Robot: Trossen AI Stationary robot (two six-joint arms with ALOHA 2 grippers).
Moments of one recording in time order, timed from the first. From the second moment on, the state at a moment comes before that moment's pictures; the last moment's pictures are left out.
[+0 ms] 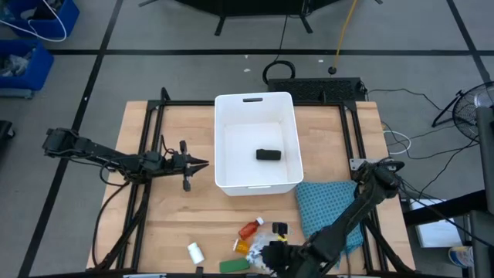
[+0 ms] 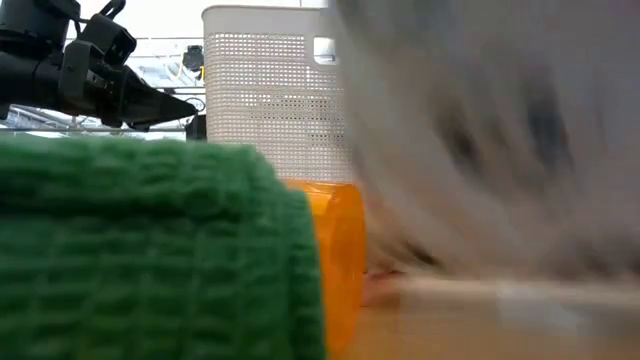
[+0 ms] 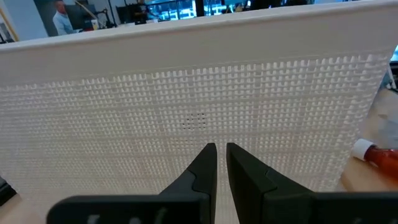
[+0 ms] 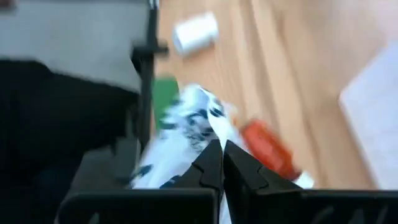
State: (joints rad) left arm -0.14 0.82 0.04 0.70 -0.29 0.06; right arm 0.77 1.99 1.75 -0.68 0.56 0.62
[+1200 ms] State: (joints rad) left arm -0.14 0.82 0.04 0.74 -0.29 0.27; right arm 0.35 1.42 1.75 -0.66 0.63 -0.38
